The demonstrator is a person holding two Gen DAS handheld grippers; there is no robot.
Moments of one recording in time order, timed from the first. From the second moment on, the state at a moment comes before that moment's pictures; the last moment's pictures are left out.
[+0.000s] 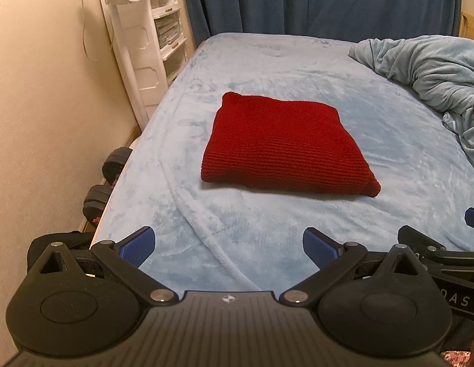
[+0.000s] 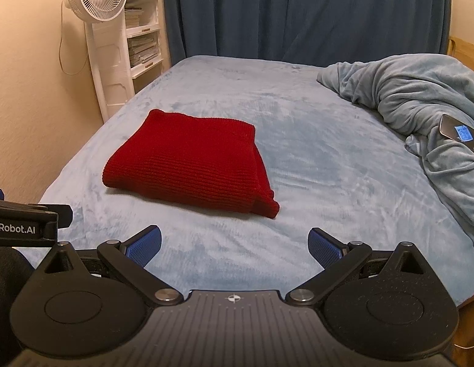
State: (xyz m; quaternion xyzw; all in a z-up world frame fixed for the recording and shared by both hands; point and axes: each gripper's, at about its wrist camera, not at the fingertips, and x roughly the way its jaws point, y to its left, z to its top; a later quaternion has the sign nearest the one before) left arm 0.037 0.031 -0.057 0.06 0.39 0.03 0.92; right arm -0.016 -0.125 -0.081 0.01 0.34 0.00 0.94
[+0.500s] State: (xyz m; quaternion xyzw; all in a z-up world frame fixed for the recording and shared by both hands) left arm 0.037 0.033 -0.056 0.06 0.39 0.03 0.92; right arm -0.017 -0.124 -0.083 0.01 0.35 0.00 0.94
